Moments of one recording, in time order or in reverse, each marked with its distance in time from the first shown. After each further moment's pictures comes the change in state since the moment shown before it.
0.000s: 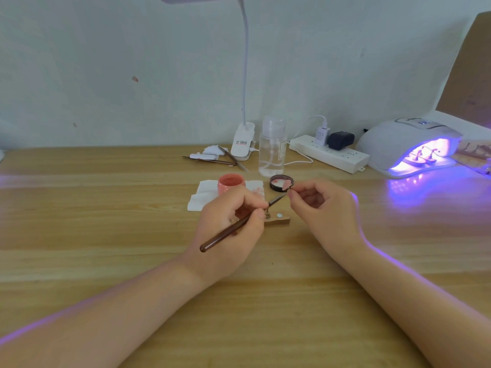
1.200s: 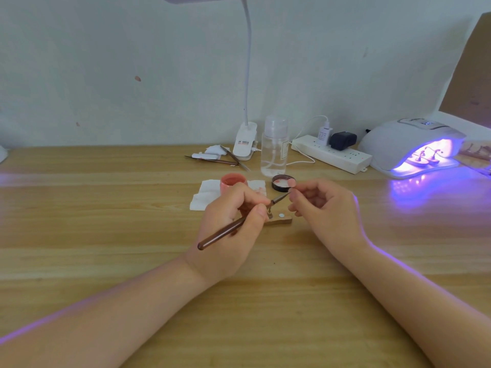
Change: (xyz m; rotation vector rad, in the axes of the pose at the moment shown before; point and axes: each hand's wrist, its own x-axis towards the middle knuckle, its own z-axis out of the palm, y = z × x) left_hand 0.000 -0.003 -0.001 -0.009 0.000 0.027; right_hand 0.001 0.002 0.001 0.120 -0.059 0.102
